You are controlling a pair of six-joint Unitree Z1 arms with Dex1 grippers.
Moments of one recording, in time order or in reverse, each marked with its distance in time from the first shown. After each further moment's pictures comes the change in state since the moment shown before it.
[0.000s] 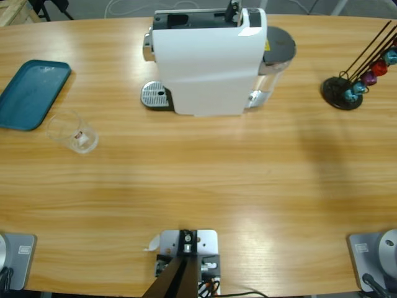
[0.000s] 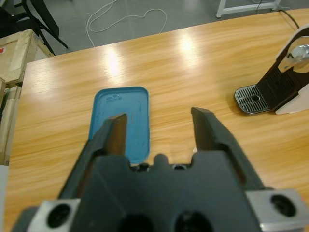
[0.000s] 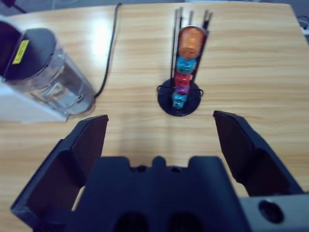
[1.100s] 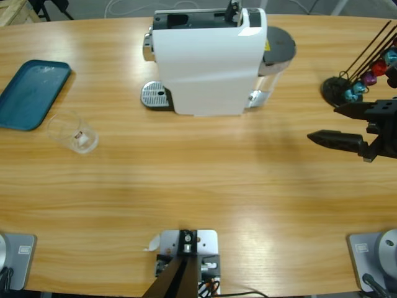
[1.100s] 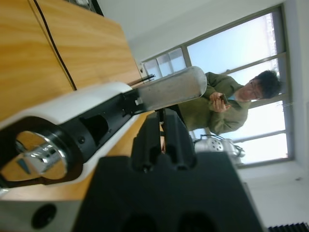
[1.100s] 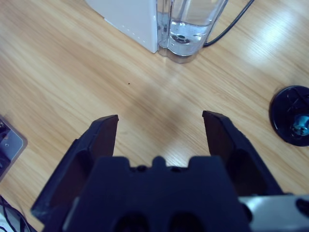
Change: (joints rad) arm 0 0.021 0.834 -0.191 -0.970 -1.122 -0.977; arm 1 0.222 0.232 0.113 -0.190 0.335 -0.290
